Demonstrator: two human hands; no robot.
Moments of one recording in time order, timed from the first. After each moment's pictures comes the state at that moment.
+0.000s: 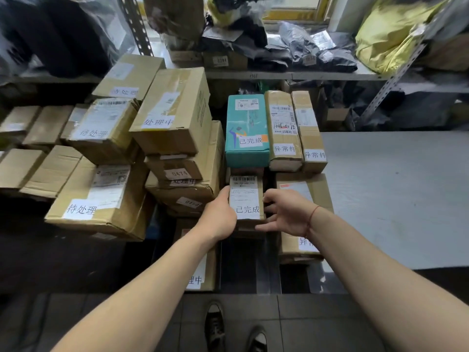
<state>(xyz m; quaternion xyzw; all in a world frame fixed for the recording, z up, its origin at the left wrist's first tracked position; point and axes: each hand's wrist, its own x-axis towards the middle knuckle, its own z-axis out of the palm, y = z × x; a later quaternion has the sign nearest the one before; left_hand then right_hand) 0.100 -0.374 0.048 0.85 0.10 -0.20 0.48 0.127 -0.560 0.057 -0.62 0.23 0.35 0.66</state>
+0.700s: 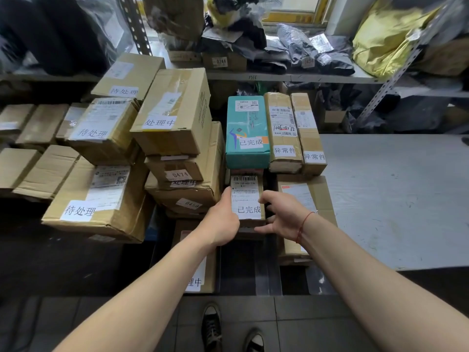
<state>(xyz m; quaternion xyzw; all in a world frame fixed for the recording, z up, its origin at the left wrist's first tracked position) 0.095 -0.373 0.054 0.86 0.06 -0.23 0.45 0.118 -0.538 0.064 -0.62 0.26 0.30 0.68</state>
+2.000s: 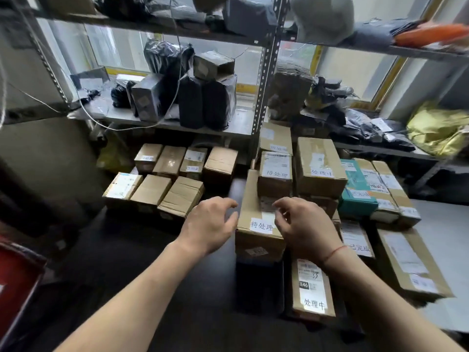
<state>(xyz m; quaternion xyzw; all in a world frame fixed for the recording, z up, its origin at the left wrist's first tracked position) 0.011 0.006 0.167 0.95 -0.05 0.06 0.29 0.027 -0.221 0.199 -0.97 -0.15 -0.06 0.18</state>
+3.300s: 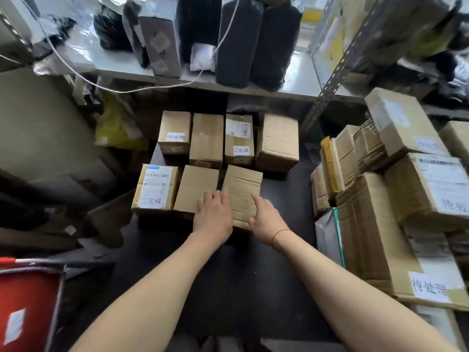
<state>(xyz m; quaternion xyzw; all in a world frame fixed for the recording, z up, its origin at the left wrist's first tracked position) 0.205 0.258 -0.032 0.98 0.00 -0.14 0.14 0.211 0.107 -0.001 -0.93 0.03 0.25 0.26</state>
